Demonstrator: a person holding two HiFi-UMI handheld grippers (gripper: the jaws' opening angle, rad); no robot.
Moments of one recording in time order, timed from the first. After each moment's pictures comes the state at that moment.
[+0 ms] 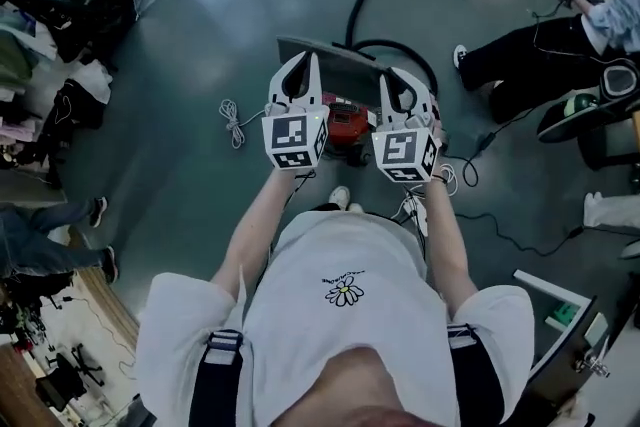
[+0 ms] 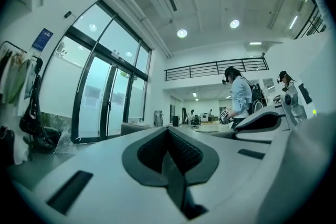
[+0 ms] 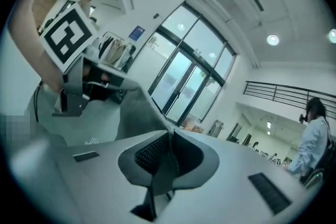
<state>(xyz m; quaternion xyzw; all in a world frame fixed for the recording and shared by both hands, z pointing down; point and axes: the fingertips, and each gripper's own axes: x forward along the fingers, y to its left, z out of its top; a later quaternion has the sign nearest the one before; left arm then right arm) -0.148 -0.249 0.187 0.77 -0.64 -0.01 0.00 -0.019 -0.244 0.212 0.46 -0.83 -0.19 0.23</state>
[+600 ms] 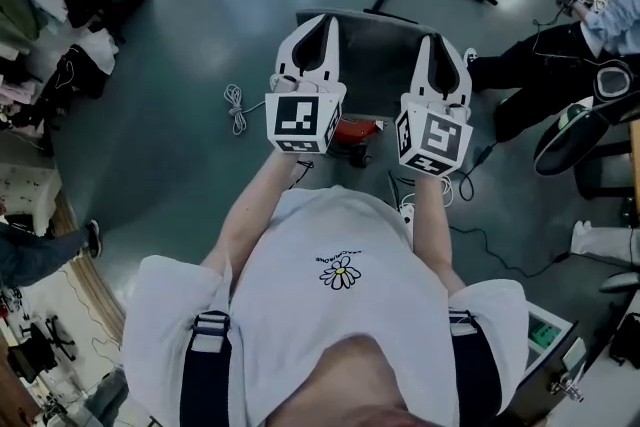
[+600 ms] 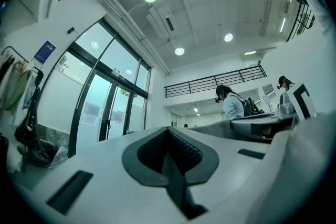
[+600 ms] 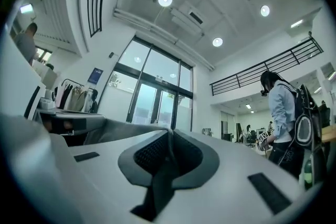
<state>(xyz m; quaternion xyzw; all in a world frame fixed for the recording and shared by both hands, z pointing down) -0.166 -0.239 0.106 0.76 -0.64 -0.08 -0.08 -0.014 -0.258 0.105 0.57 -0.82 -0.09 -0.03</state>
